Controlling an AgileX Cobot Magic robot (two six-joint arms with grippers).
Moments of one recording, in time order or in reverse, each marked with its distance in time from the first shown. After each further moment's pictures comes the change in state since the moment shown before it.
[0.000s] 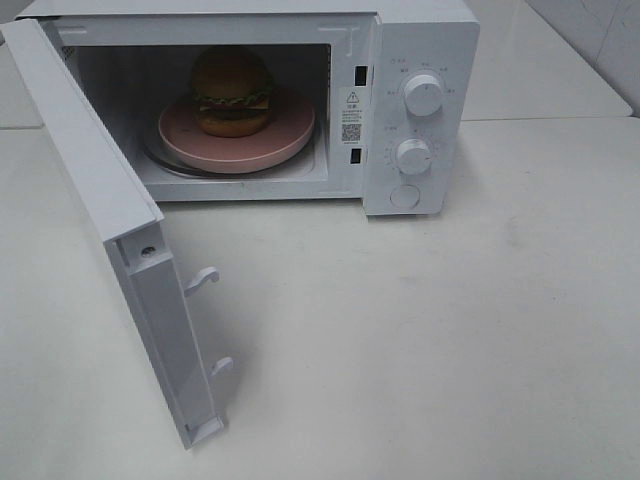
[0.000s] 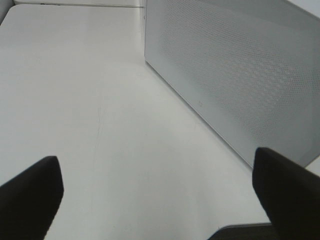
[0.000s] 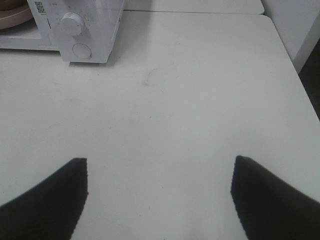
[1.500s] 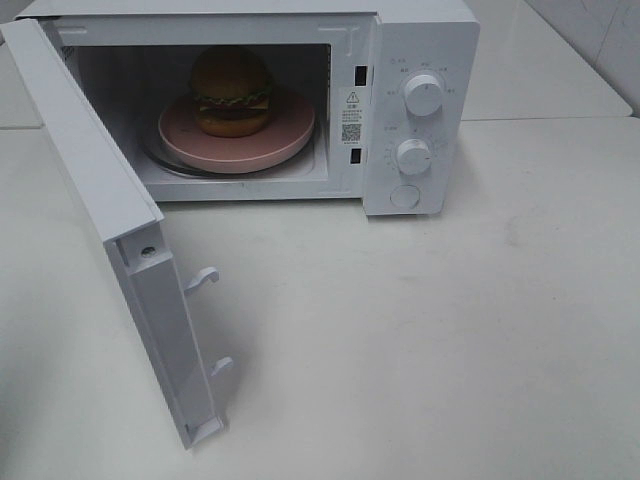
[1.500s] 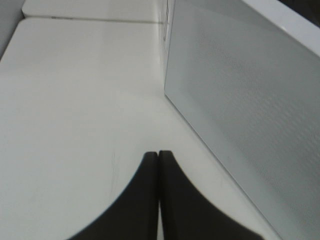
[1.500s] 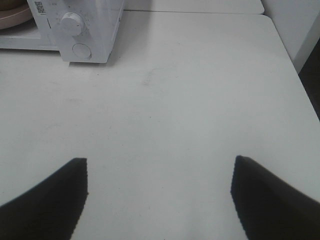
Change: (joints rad) left arm 0.000 0.519 -0.024 0.005 -0.452 0.039; right arm 0.000 0.000 0.000 0.000 0.000 0.000
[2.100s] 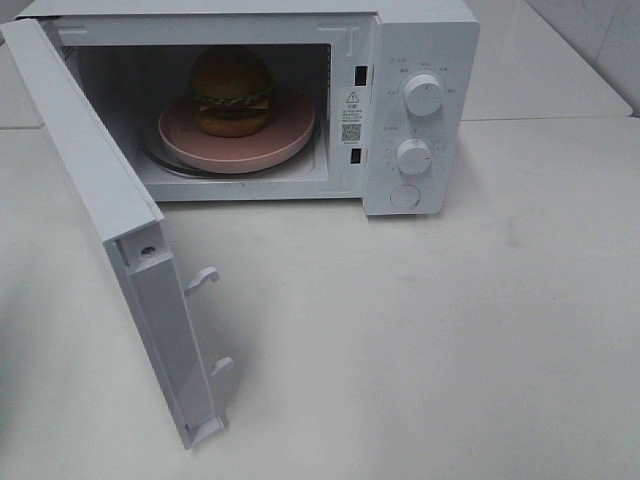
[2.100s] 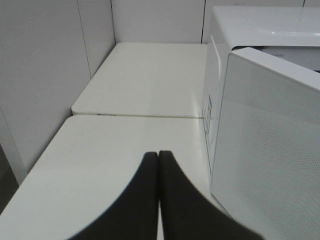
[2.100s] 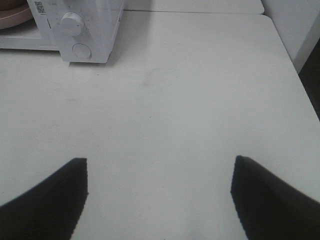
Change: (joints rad) left arm 0.000 0.221 0.318 0.067 -0.944 -0.009; right arm 0.000 0.000 0.000 0.000 0.000 0.000
